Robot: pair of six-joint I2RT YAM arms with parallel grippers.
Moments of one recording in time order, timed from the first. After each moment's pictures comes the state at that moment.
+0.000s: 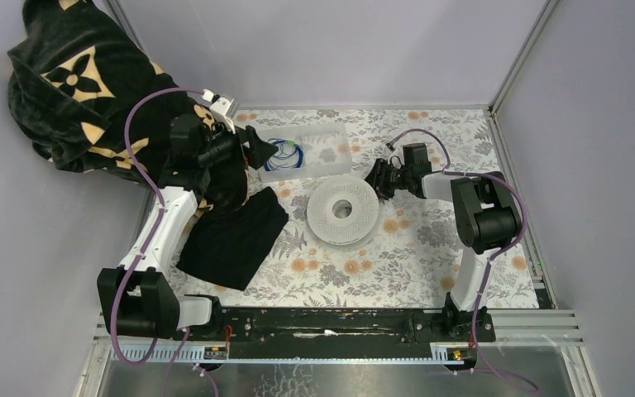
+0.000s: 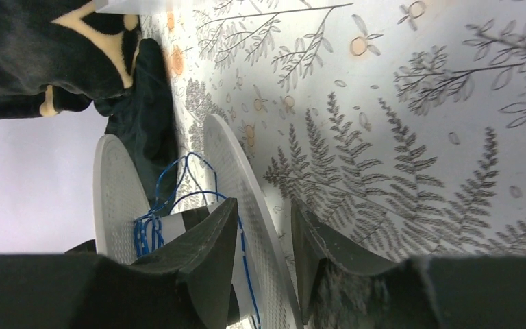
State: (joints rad) left arm -0.04 1.29 1.07 -0.01 0.72 -0.09; right arm 0.22 1.92 1.02 0.12 -0.76 0.62
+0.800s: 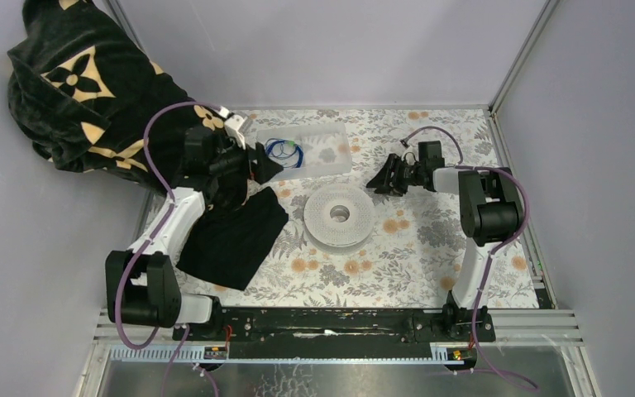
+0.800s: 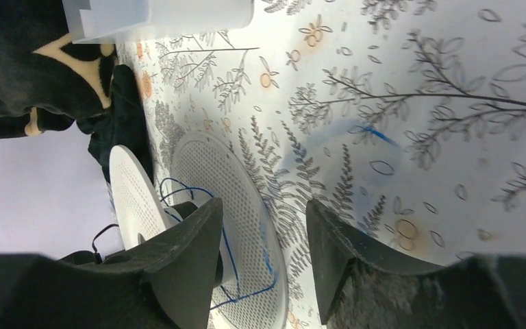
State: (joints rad) left arm -0.05 1.35 0.99 0.01 0.75 -0.05; right arm 0.11 1.99 1.08 0.06 -0.79 0.52
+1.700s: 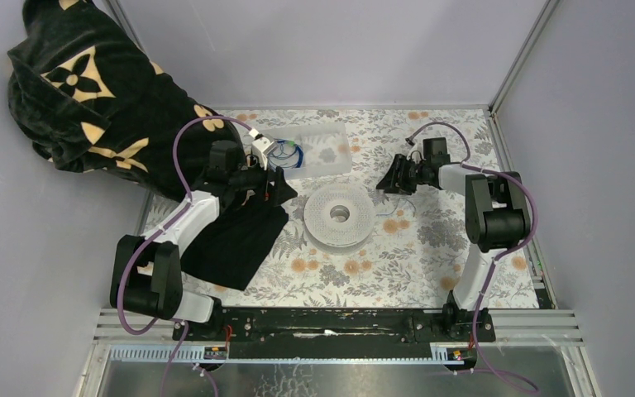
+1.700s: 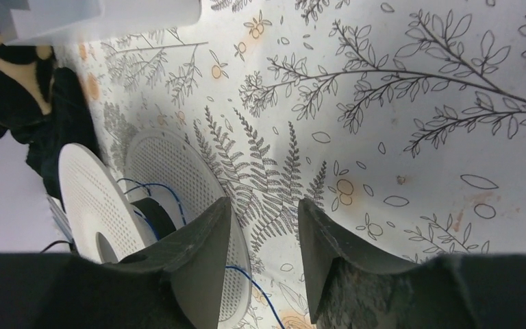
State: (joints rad) left arm -0.18 1.42 0.87 -0.02 0.78 0.11; right arm 0.08 1.93 1.10 -0.10 -0.66 0.39
